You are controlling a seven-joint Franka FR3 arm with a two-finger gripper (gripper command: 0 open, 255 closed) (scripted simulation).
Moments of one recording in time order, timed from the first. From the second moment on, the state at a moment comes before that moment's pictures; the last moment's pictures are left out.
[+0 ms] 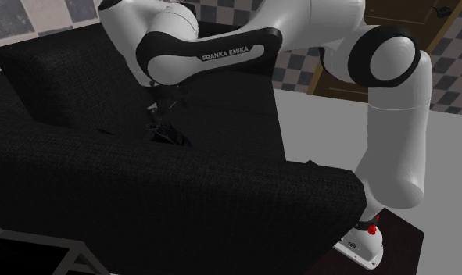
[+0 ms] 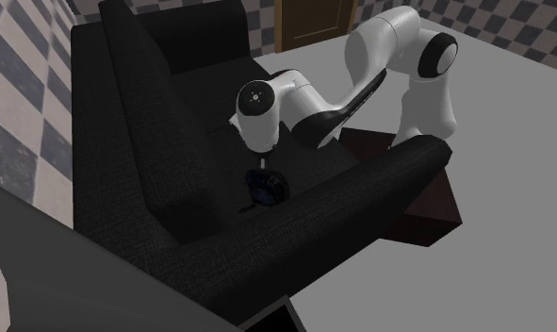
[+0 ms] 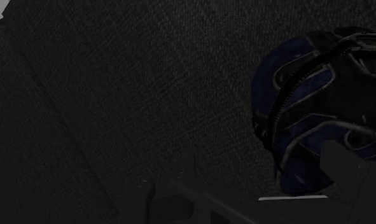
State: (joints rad) arm 0.30 0.45 0.49 -1.38 -0.53 1.57 0.61
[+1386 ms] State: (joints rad) arm 0.34 0.54 0.47 -1.37 -0.59 1.61 0.65
